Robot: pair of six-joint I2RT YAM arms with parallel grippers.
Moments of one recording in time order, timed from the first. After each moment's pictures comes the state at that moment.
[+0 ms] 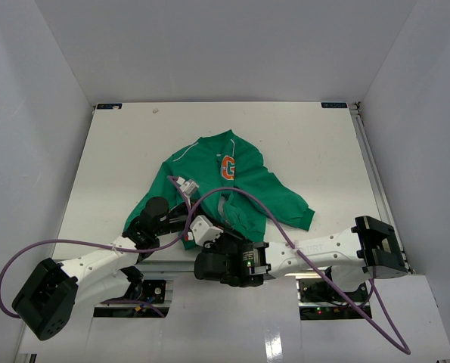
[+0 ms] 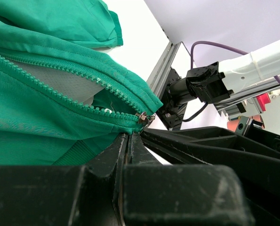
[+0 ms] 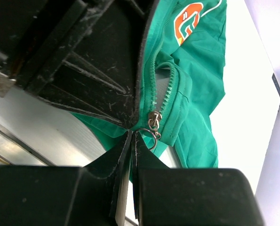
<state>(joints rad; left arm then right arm) -0.68 0.98 0.28 0.52 0.59 -0.70 1.64 1.54 1.10 -0.57 1.02 0.25</state>
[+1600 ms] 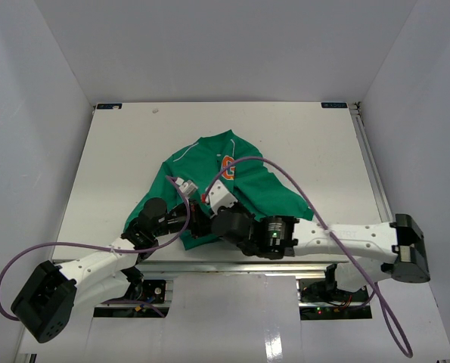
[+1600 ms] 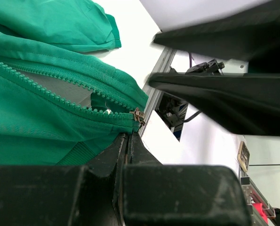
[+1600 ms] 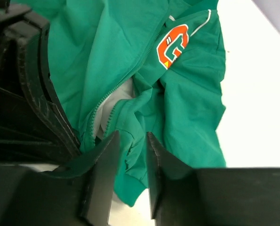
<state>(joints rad) -0.67 0.96 0.27 0.54 0.61 -0.67 1.44 1.36 1.10 -0.45 0.83 0.15</state>
